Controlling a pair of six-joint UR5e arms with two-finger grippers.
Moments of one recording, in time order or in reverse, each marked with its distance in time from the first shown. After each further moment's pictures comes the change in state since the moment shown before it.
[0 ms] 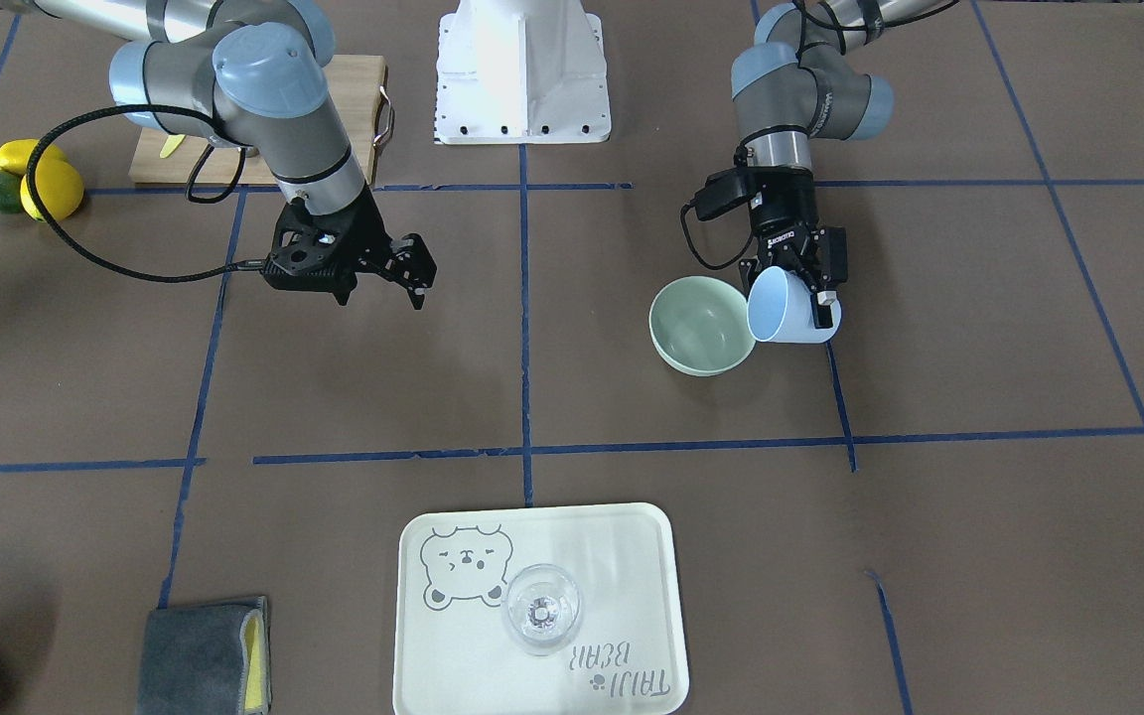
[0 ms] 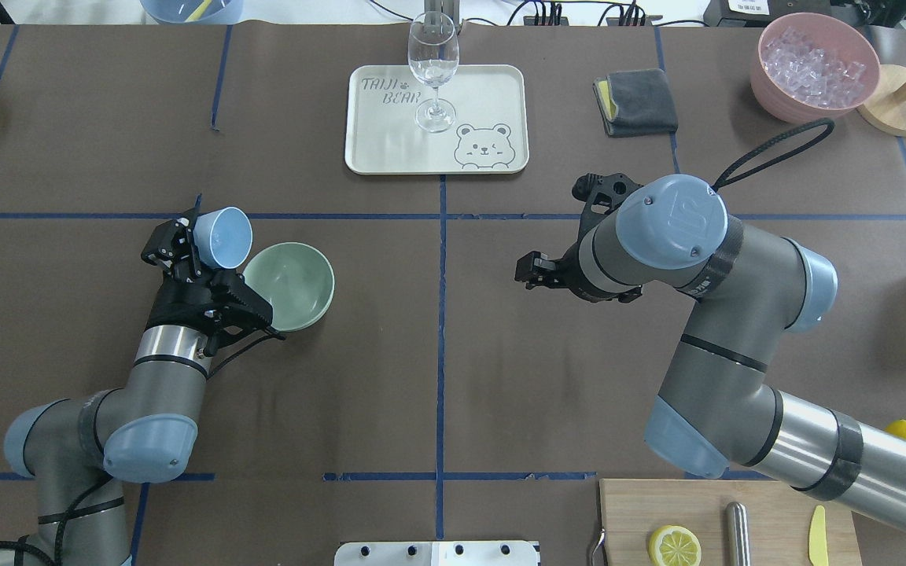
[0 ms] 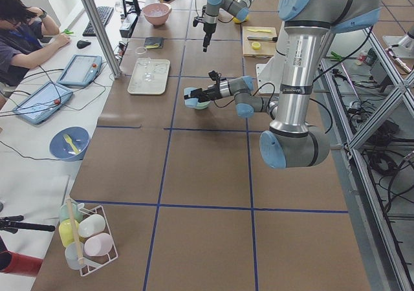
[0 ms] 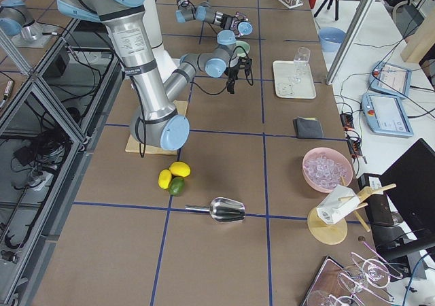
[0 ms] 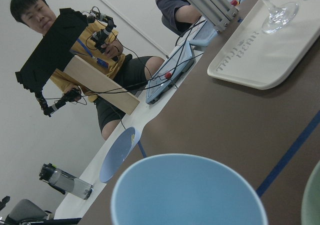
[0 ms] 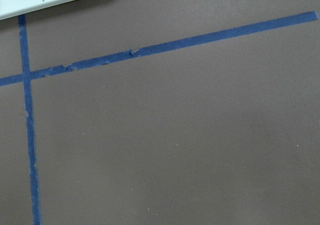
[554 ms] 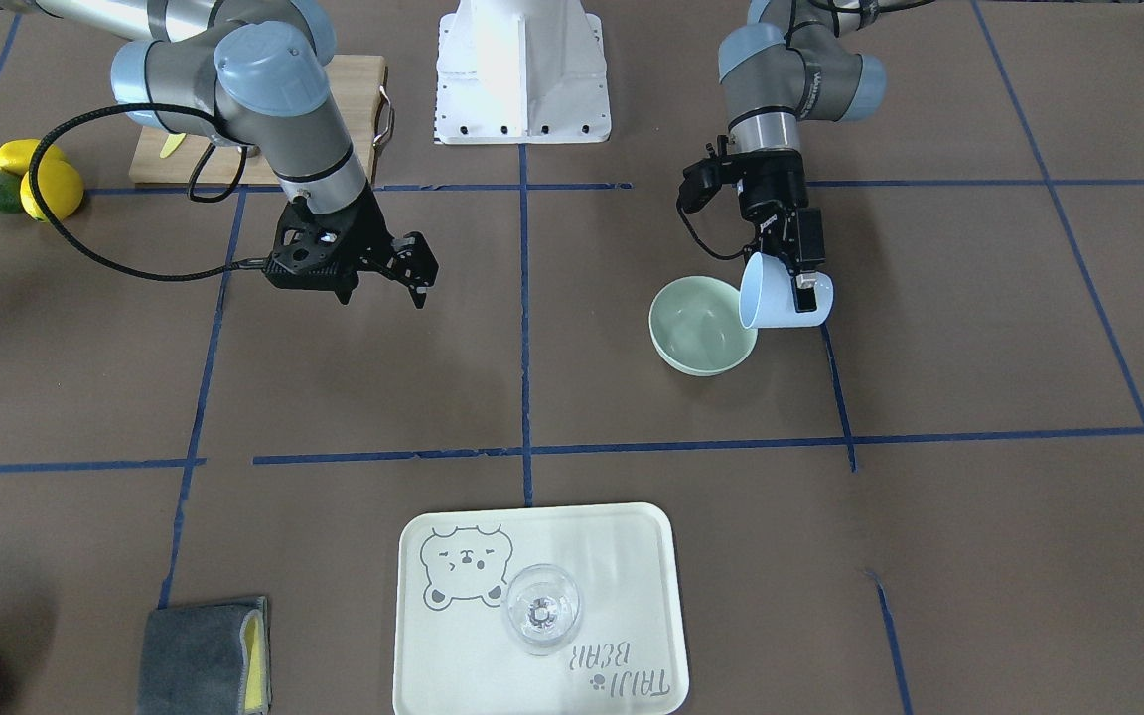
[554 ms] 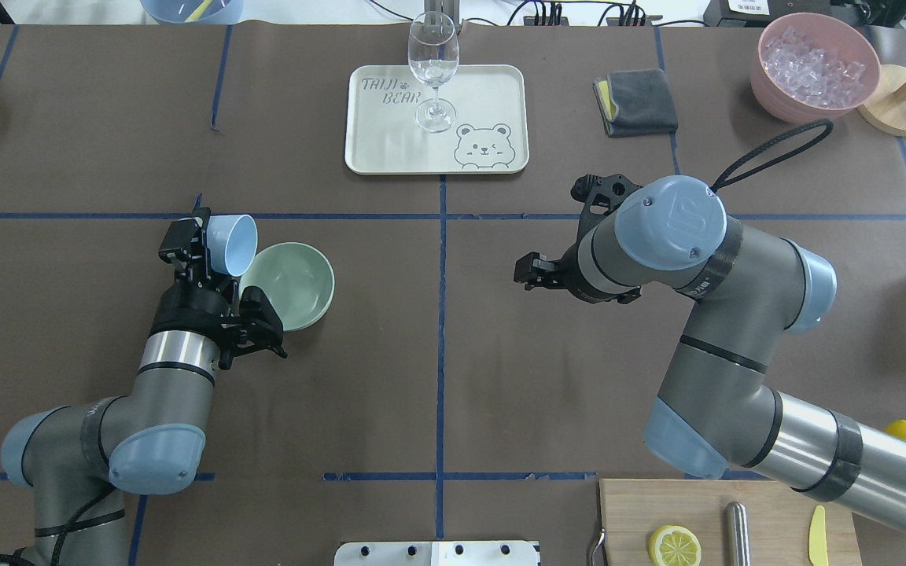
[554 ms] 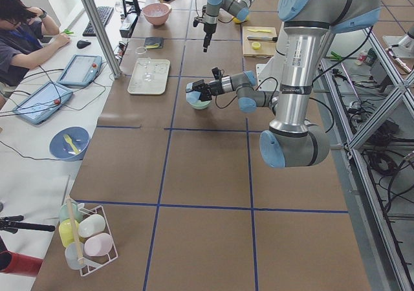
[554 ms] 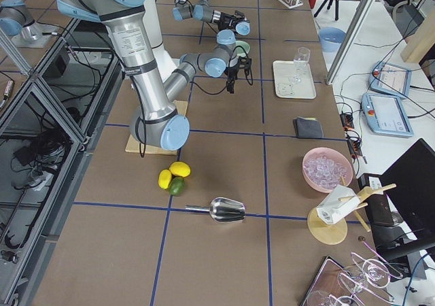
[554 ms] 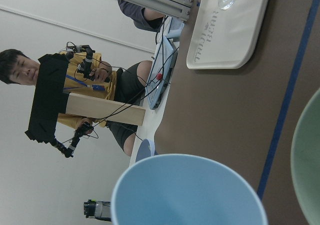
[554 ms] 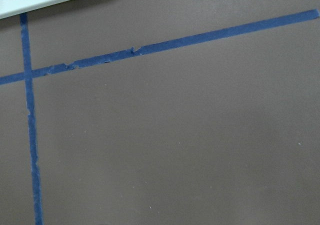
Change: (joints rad) left arm 0.026 -0.001 -0.059 0.105 0.038 0.295; right arm -0.002 0.001 0.002 0.000 0.000 0.001
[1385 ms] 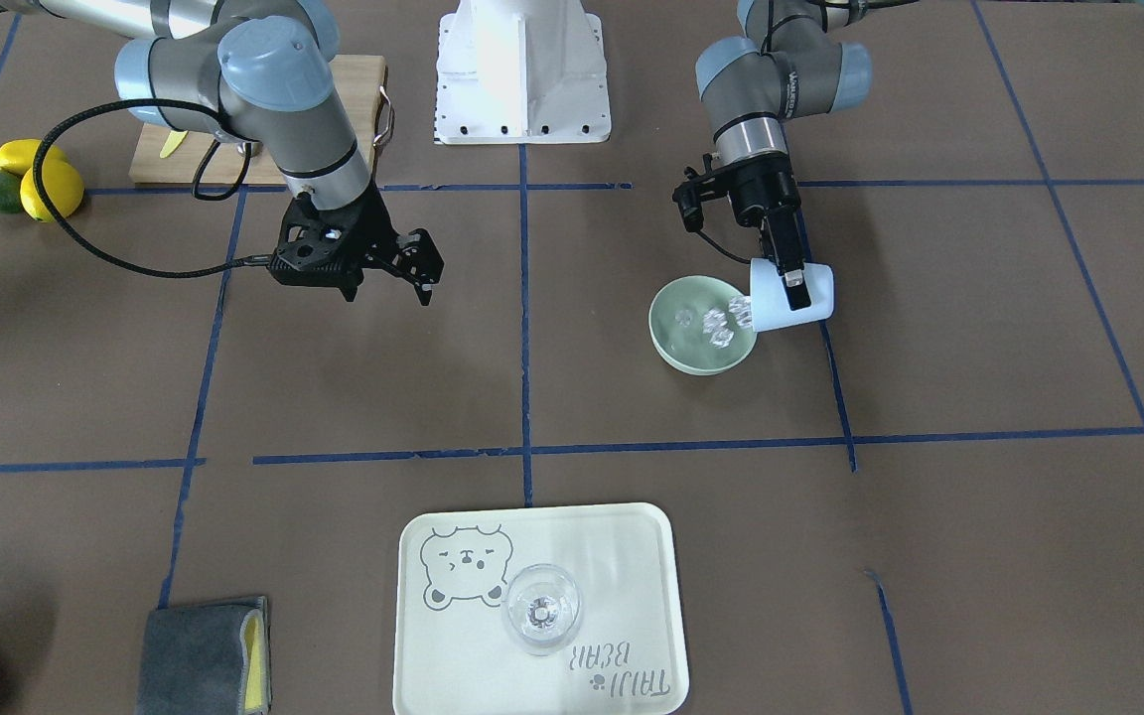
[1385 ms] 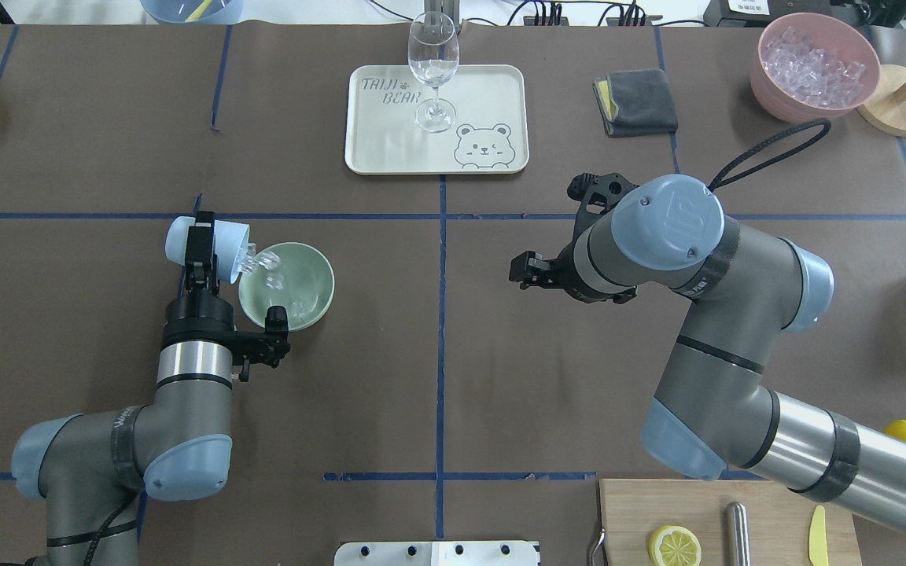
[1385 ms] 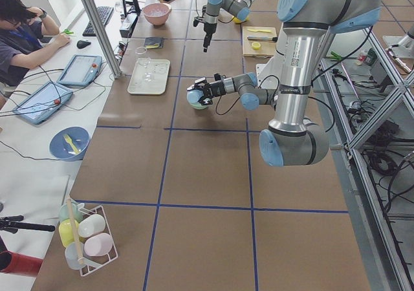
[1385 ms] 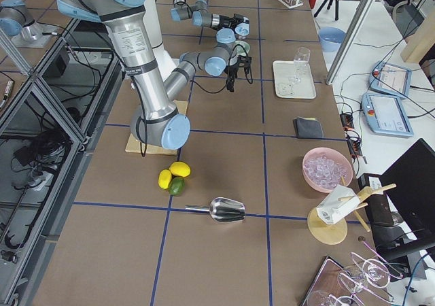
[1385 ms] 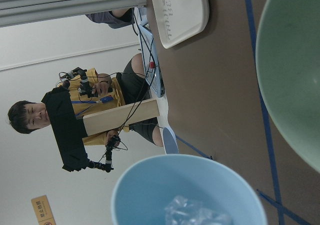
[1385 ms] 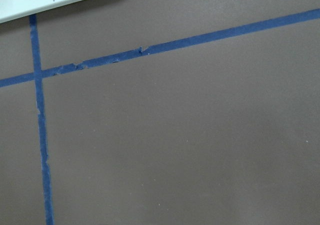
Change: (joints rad) left arm 0.018 -0.031 -0.005 0.280 0.102 0.107; right arm -0.003 0.009 0.002 0.000 -0.001 0.010
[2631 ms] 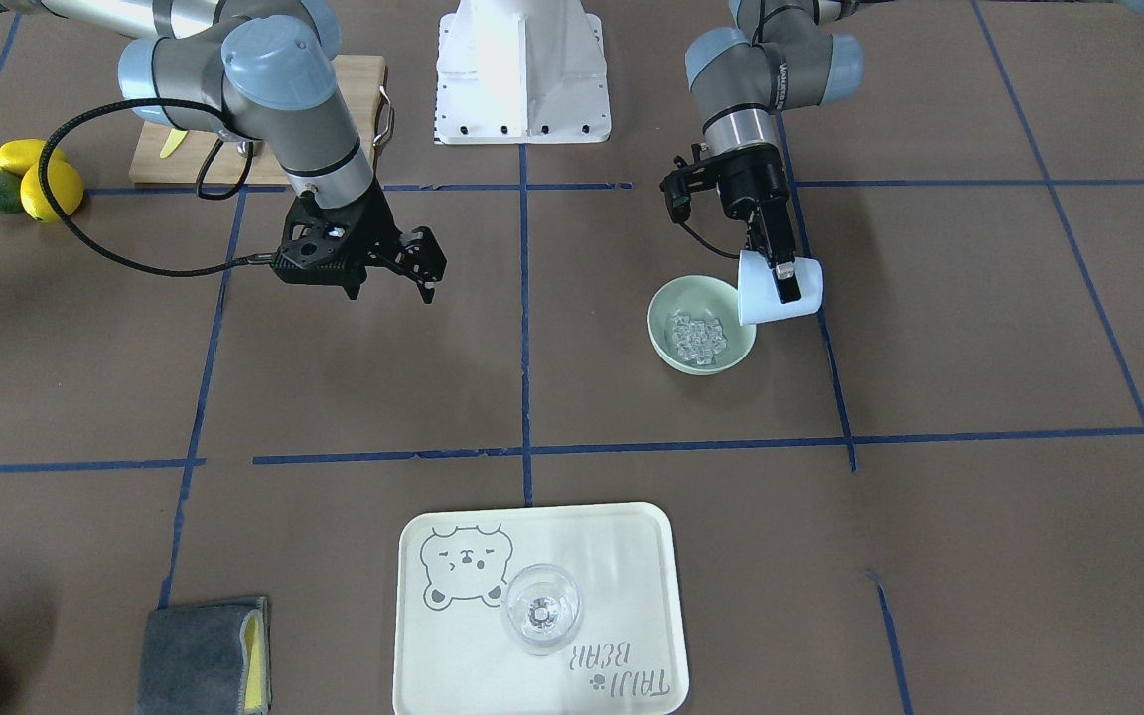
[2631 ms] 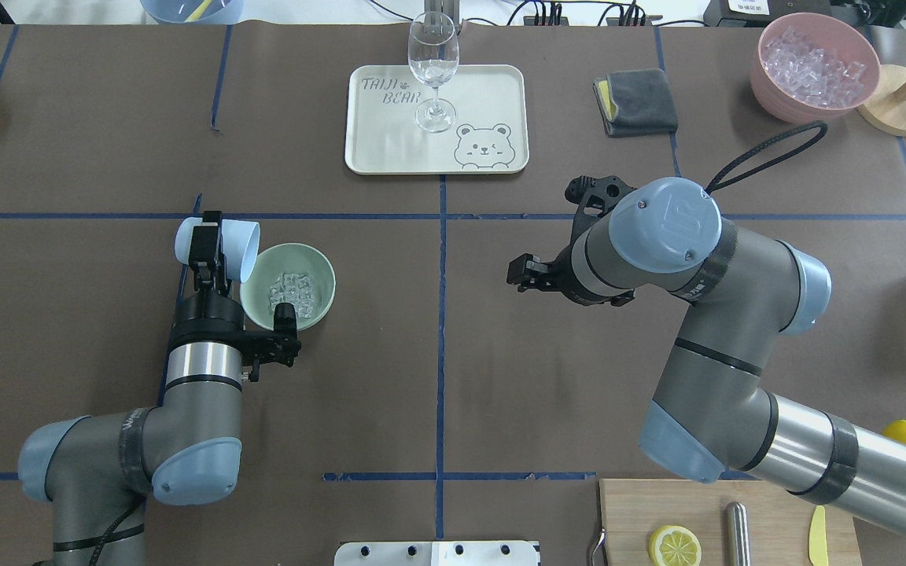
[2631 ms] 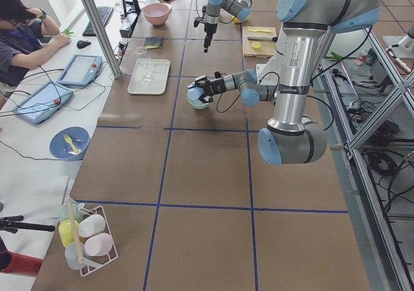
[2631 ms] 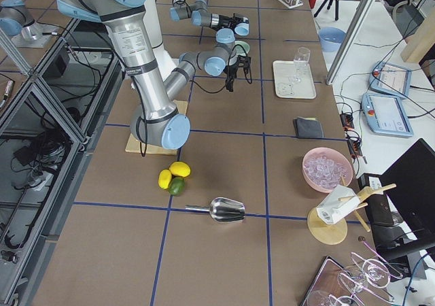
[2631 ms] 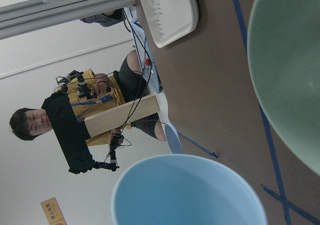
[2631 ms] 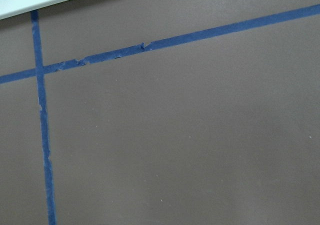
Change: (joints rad) left arm 0.009 -0.012 -0.022 0.001 -0.006 -0.162; right arm -0.005 0.001 0.001 0.001 0.001 0.003
